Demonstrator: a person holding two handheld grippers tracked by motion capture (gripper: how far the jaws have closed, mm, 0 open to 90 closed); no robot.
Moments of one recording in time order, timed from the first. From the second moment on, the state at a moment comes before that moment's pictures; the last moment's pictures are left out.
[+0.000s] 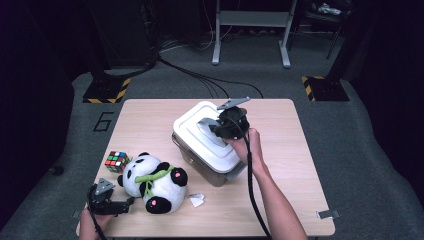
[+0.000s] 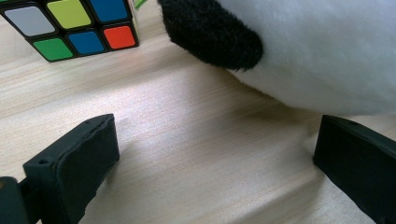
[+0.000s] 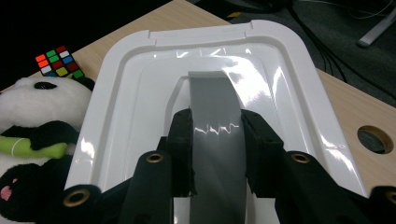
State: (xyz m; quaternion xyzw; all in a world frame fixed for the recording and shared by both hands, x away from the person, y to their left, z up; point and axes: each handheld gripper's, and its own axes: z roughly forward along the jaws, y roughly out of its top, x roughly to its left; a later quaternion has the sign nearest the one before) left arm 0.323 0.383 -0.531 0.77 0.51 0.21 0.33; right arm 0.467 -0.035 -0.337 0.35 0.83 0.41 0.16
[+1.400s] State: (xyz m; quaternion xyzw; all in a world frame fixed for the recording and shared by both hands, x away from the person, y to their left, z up) left arm 0.323 0.382 -0.532 0.76 0.51 0.21 0.33; right arm 0.465 -0.174 -0.333 0.46 0.76 0.41 0.22
